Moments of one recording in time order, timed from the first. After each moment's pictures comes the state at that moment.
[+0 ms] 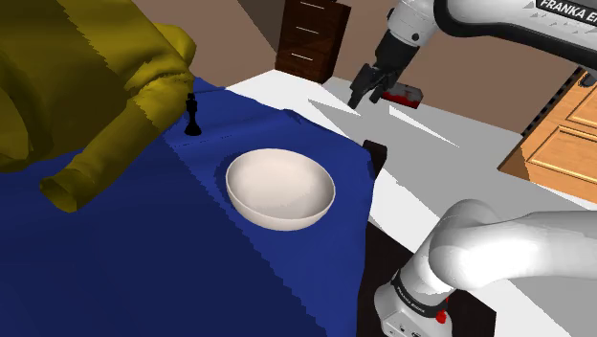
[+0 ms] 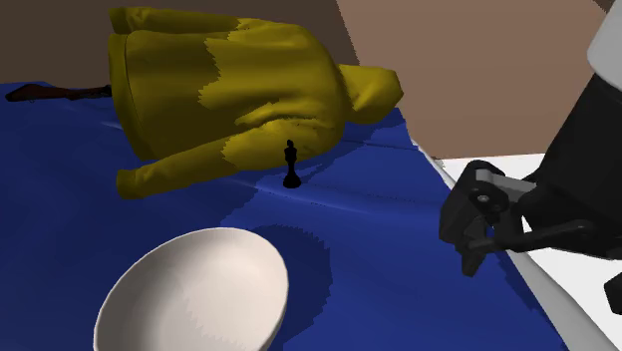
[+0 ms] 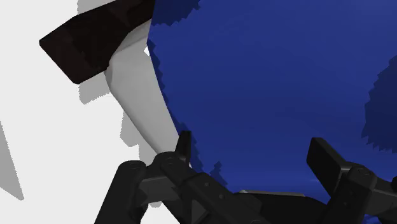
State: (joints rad) arm -0.02 -0.83 0.00 -2.29 -0.07 1.70 0.08
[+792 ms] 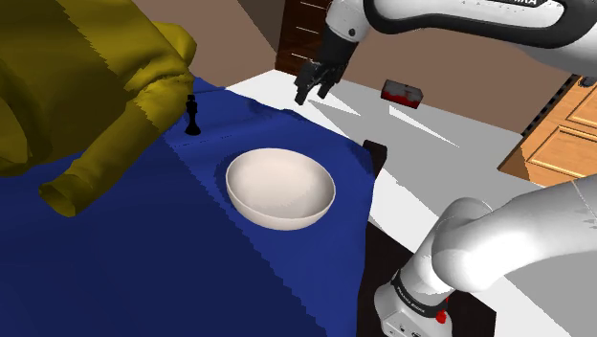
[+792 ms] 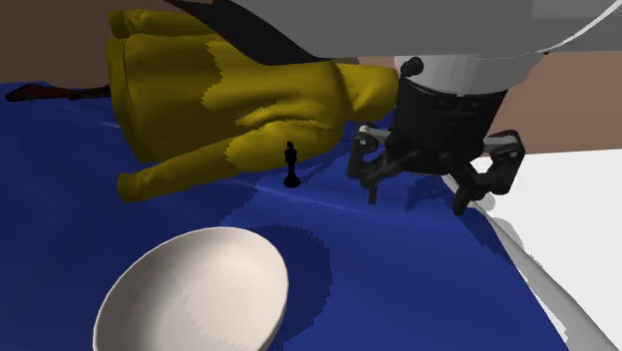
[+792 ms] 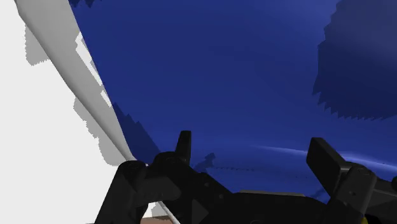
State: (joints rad) arm 0.06 -0.54 0.08 -2.15 -0.01 1.87 0.09
